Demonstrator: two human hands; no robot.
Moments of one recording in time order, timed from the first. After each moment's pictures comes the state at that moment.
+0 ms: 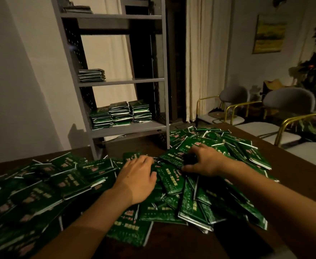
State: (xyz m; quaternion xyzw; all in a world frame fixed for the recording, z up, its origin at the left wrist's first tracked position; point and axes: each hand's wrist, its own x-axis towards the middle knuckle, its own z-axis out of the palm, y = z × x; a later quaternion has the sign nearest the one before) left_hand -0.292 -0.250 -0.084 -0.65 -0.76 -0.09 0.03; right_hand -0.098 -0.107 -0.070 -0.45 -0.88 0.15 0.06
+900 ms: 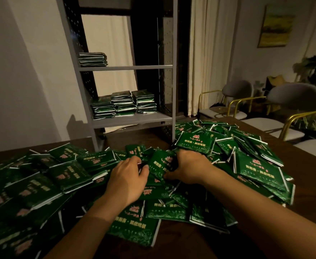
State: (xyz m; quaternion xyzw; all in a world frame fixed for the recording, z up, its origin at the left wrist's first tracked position) left_hand -0.324 -0.257 -0.120 -0.53 -0.81 -0.25 -0.02; right_hand -0.163 -0.154 -0.083 -0.45 -0.89 0.12 0.05
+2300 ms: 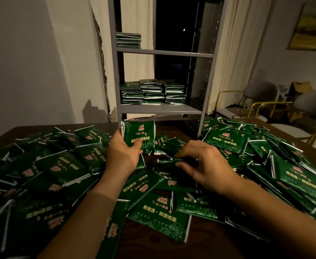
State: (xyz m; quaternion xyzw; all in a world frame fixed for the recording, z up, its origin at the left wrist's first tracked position) left_hand -0.385 -0.270 -0.104 -0.28 -0.67 -0.67 -0.17; right_hand -0.184 -0.168 -0.110 -0.17 -0.94 0.09 0.29
